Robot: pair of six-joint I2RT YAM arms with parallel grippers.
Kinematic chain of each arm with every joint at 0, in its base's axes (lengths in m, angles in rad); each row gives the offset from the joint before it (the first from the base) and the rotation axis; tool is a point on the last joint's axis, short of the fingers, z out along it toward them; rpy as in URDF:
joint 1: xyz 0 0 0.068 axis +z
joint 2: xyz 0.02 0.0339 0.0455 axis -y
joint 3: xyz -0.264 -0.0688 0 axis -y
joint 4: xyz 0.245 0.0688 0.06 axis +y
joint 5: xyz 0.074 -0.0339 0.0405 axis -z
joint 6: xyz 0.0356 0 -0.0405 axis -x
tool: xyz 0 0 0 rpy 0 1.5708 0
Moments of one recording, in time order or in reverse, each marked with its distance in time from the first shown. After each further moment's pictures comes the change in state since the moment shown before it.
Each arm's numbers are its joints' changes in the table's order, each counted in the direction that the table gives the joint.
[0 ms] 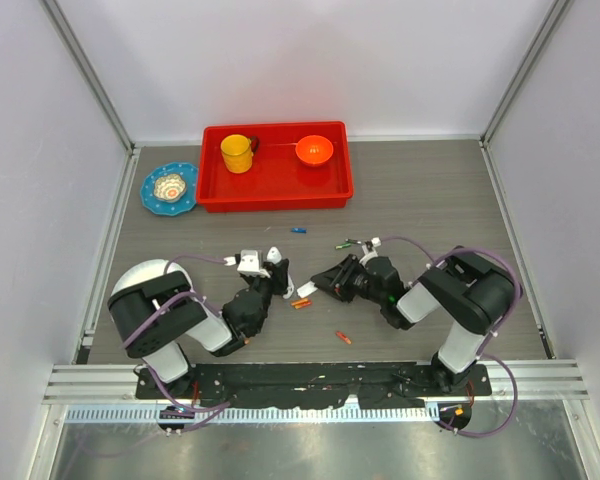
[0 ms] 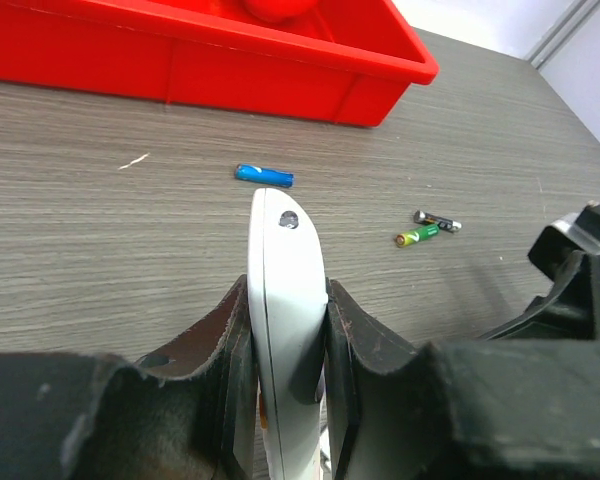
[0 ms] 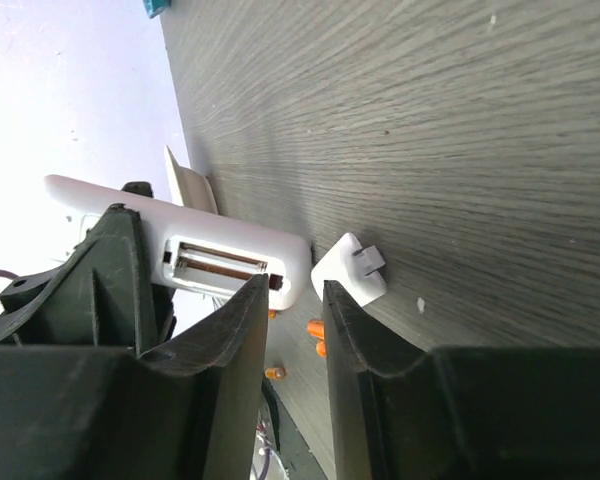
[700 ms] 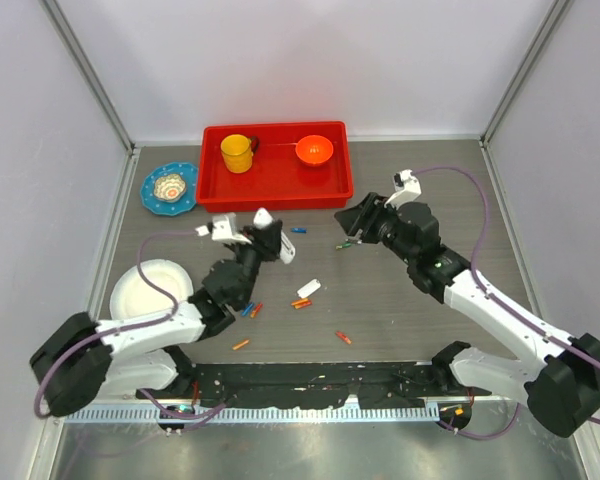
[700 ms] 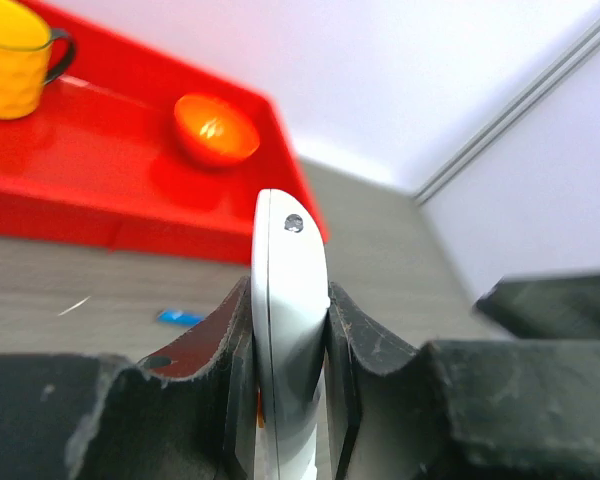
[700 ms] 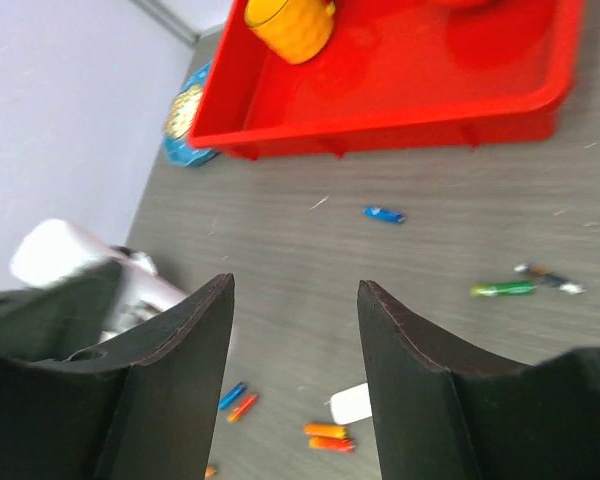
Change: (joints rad) left arm 0.077 0.459 0.163 0.470 0.022 0.023; right arm -0.100 0.666 0.425 0.940 0.214 0.631
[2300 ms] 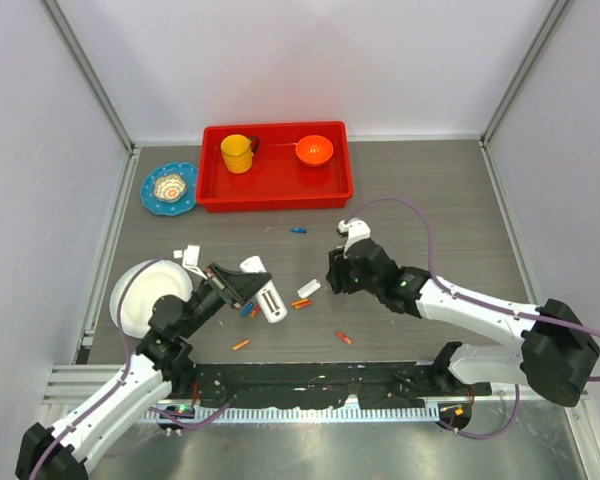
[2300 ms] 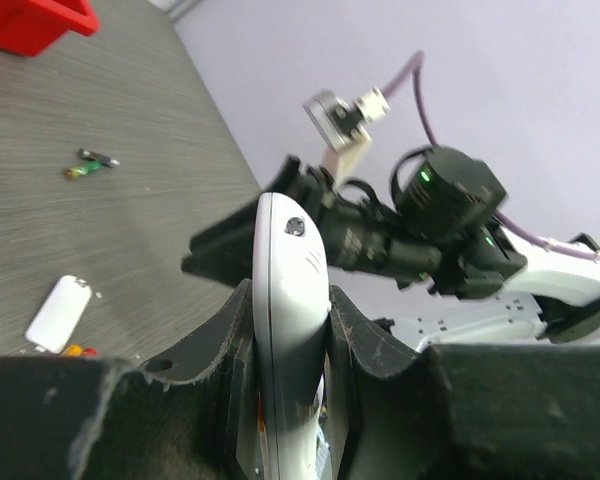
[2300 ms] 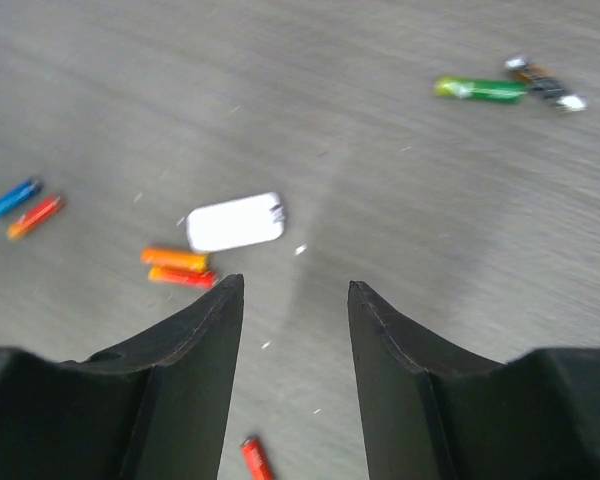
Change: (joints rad) left arm 0.345 0.742 -0.312 0.354 0.961 0.637; right arm 0.240 -0.116 -0.067 0.251 0.208 0.290
